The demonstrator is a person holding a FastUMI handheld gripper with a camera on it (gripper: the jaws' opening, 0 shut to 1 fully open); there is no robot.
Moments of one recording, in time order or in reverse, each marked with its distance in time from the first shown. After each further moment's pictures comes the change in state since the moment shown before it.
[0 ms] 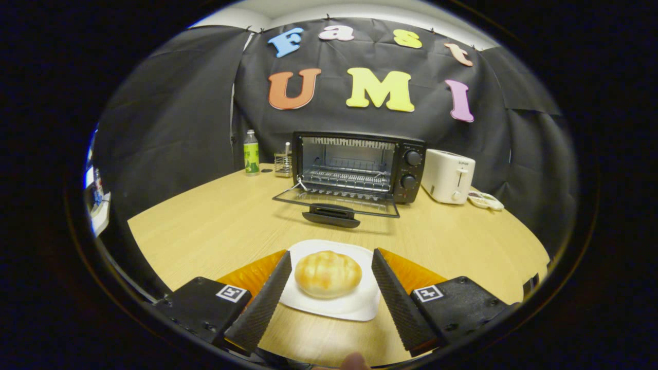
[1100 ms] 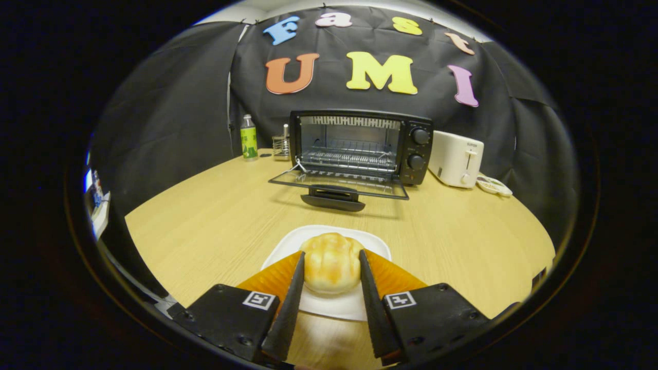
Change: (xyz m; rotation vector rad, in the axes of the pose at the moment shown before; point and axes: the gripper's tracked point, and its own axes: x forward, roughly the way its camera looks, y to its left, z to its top) arm 0.014 -0.002 -0.009 0.026 0.054 0.010
